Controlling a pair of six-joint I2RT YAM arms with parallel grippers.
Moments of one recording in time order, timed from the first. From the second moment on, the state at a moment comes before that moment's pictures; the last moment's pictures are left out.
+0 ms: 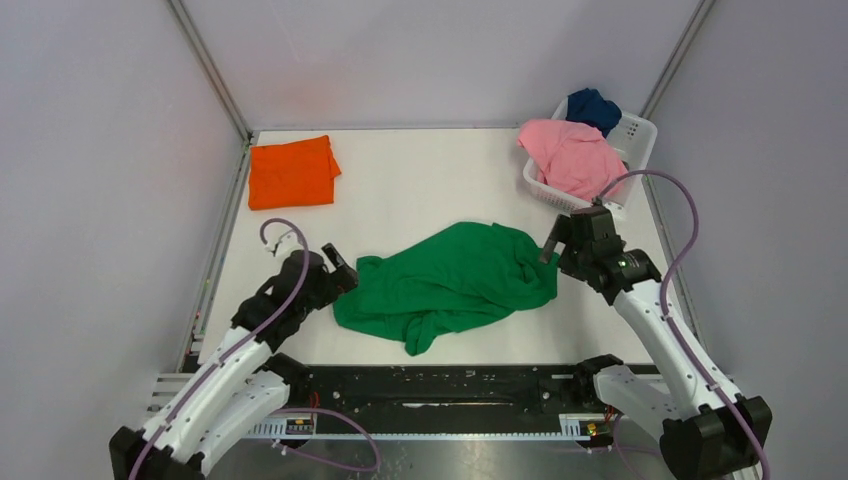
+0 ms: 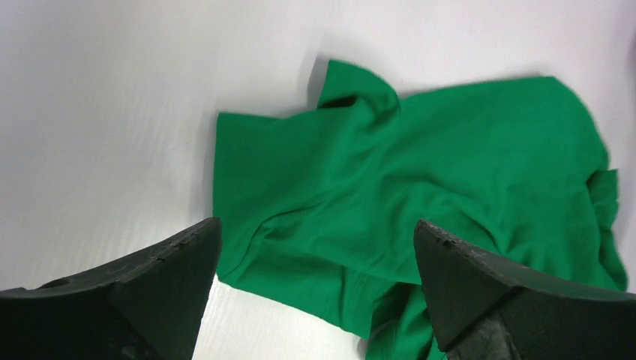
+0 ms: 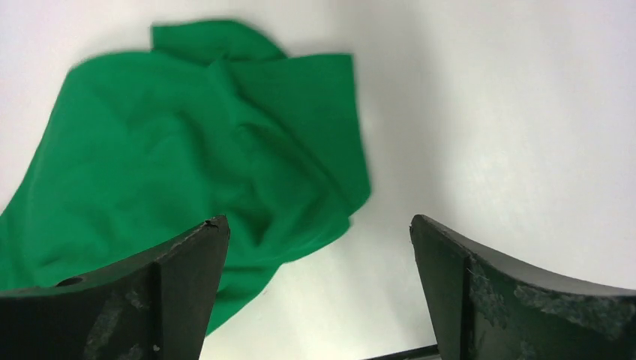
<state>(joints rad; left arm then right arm) -0.47 0.63 0.55 -0.65 -0.30 -0.89 0.29 0.97 0.86 -0.76 0.19 0.62</state>
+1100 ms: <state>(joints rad) -0.47 1.49 0.75 -0.36 -0.12 -0.82 0.28 1.69 1.06 -0.45 -0.03 0.39</state>
